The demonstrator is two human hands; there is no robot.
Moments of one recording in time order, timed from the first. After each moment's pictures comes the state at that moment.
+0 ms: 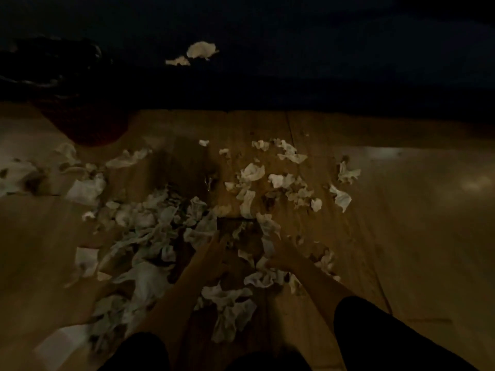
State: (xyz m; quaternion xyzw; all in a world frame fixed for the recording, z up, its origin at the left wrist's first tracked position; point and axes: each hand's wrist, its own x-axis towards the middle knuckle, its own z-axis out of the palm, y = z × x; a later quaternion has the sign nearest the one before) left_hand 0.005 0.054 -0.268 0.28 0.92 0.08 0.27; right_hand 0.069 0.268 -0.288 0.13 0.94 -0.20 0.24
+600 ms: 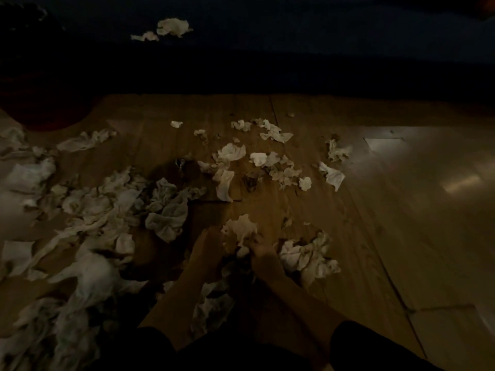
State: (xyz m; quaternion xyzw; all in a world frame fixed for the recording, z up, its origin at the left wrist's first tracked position) left_hand 0.030 0.119 -0.380 0.23 0.89 0.33 0.20; right_hand 0.112 0.259 -0.404 0.10 0.94 -0.33 0.01
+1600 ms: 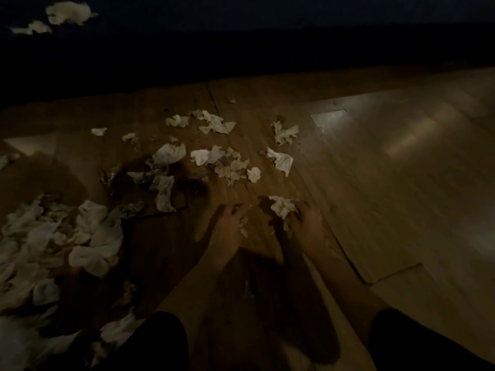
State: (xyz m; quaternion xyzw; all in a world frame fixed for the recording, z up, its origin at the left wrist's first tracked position) left_hand 0.049 0.283 -0.373 0.35 0.88 0.28 0.15; right_hand 0.158 0.448 -0.372 0.35 0.87 -0.32 -0.15
